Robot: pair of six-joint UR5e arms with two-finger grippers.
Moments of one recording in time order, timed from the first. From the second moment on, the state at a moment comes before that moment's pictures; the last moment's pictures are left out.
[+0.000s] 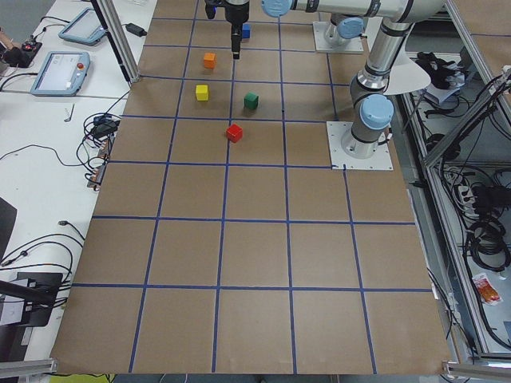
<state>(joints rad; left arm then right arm) -1.58 -1.59 -1.51 -1.57 1.56 0.01 1.57 -1.48 1.55 -1.60 -1.57 0.03</state>
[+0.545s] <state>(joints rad) -1.57 -1.58 -1.51 -1.56 1.56 0.04 1.57 -1.48 1.56 -1.60 -1.57 0.03</state>
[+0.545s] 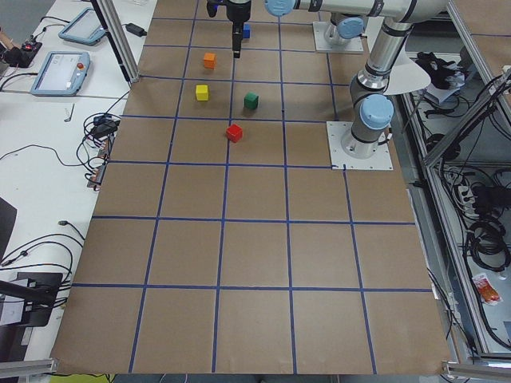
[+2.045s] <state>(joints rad) -1.41 -1.82 -1.81 -1.09 1.59 0.50 1.57 -1.48 1.56 -1.60 -1.57 0.03</state>
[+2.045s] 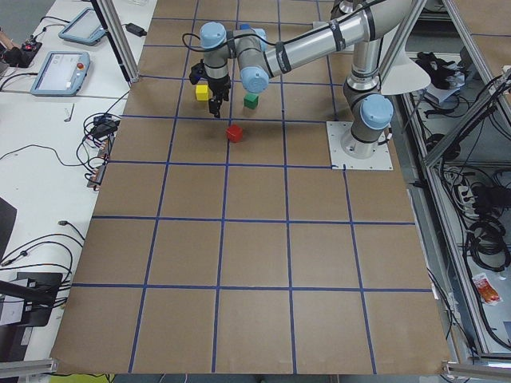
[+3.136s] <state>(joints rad) -1.41 -1.93 -1.92 -0.98 1.60 0.64 1.57 -1.48 1.57 -1.60 -1.57 0.03</state>
